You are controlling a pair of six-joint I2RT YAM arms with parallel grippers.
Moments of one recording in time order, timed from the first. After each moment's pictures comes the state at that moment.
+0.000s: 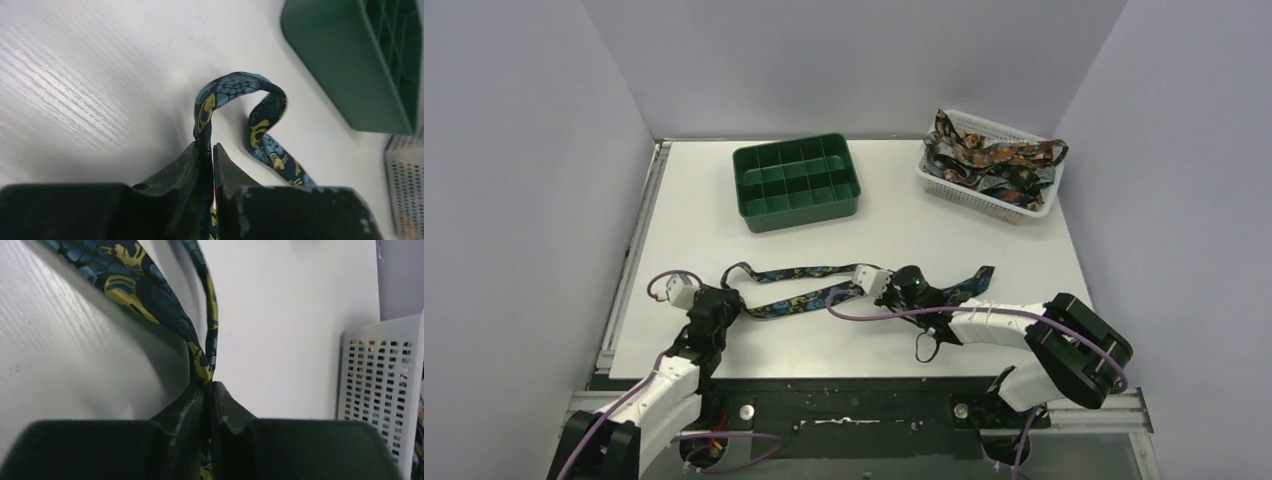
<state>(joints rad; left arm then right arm) -0.27 0.87 0.05 0.30 -0.42 -1.05 0.79 1.41 0.49 0.30 0.20 -0.69</state>
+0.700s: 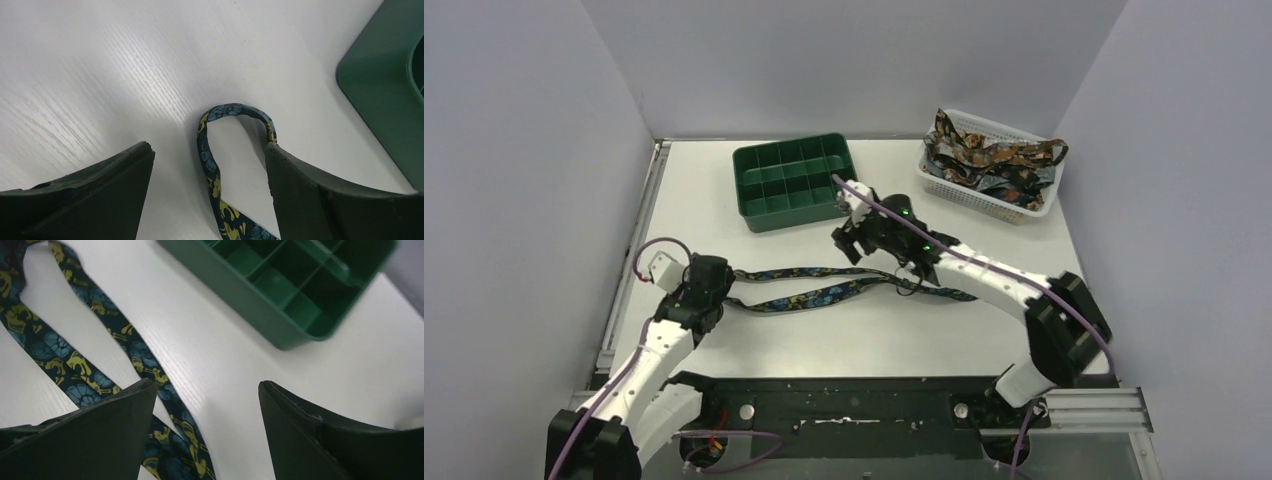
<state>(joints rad) -0.26 0.88 0.44 -0.45 -0.62 -1.17 0.68 1.47 0.96 0.12 -0.15 -0.24</state>
